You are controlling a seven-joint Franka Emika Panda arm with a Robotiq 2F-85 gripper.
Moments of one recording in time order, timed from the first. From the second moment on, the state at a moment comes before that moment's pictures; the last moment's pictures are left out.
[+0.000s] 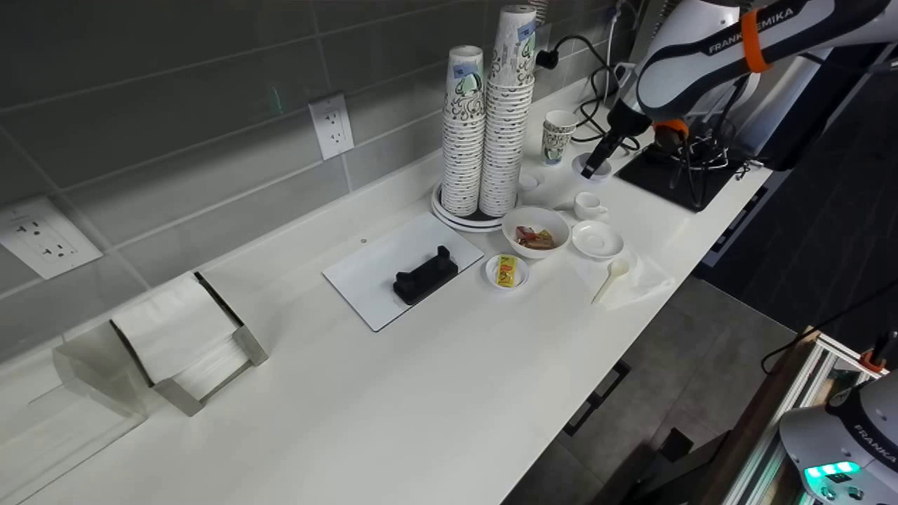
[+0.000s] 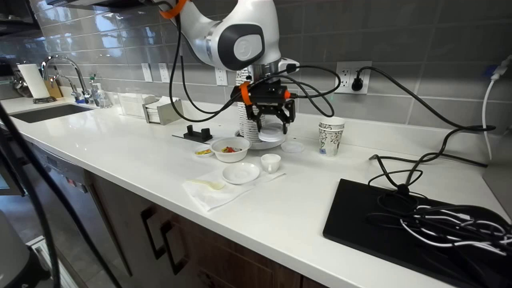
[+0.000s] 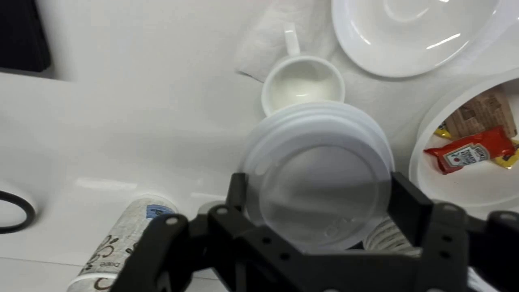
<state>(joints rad) -0.18 0.16 -0.04 -2.18 0.12 2.60 -0.52</state>
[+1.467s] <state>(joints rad) -0.24 0.48 -0.09 -1.83 0.13 2.46 -0.35</state>
